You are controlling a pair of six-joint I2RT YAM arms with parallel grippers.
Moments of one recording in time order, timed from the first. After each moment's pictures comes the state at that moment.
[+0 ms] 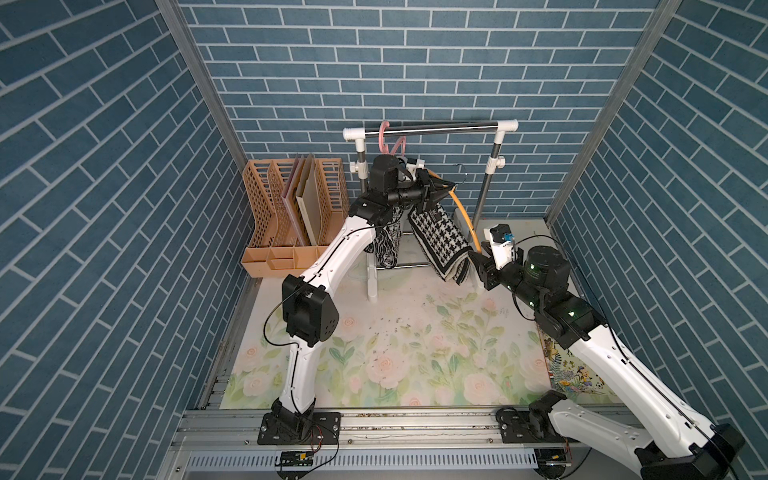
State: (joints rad) left arm -0.49 2.12 2.22 -0.10 0.82 -1.46; right arm 0.56 0.99 1.01 -0.23 -0.03 -0.12
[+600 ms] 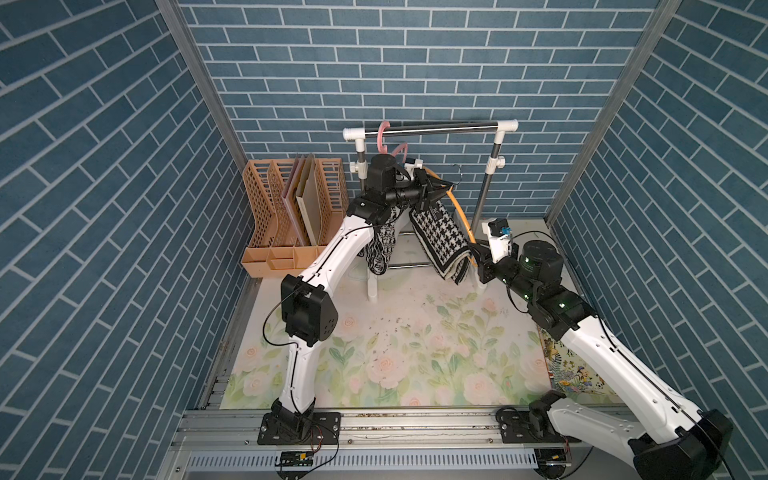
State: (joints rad) left arm -0.48 2.12 2.22 -0.10 0.84 -1.46; right arm 0.54 1.06 1.01 -0.16 -0.07 -0.07
